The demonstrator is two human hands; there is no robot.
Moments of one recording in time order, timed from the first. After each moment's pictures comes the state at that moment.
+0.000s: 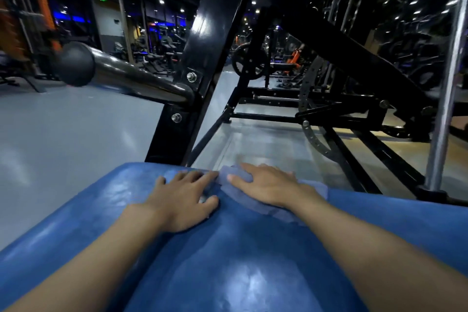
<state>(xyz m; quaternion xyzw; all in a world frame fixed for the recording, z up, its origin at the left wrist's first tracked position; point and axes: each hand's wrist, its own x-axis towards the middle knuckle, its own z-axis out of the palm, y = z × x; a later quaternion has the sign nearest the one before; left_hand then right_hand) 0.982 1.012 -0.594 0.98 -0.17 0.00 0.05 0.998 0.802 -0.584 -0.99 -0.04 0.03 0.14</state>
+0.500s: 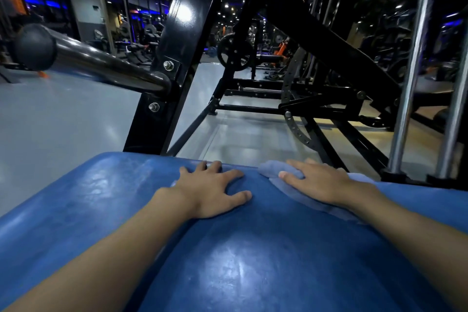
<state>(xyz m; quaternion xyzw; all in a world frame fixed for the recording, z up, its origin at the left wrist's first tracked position) 0.971 0.936 -0.593 0.97 -0.24 -0.04 0.02 0.945 0.675 -0.586 -0.99 0.06 0.04 0.07</state>
